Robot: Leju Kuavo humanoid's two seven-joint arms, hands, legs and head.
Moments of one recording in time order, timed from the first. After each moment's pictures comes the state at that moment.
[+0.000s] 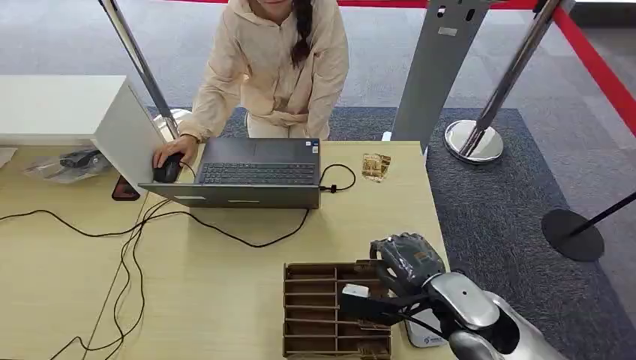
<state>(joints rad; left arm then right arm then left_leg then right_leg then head) -0.16 0.05 -1.40 -0.21 0.91 0.29 0.08 -0.23 -0.56 0.74 -1.82 0.84 0.34 0.45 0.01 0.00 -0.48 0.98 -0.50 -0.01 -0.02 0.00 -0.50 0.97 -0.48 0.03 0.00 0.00</state>
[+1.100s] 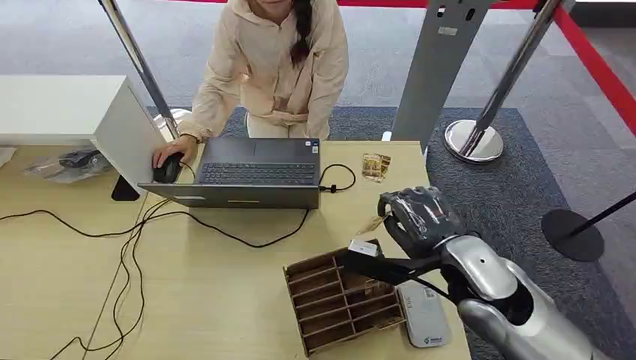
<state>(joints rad) -0.16 0.05 -1.40 -0.21 0.91 0.29 0.07 -0.38 -0.56 0.68 -1.87 0.87 0.30 0.47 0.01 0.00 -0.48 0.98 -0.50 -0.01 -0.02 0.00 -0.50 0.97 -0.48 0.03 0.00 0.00</state>
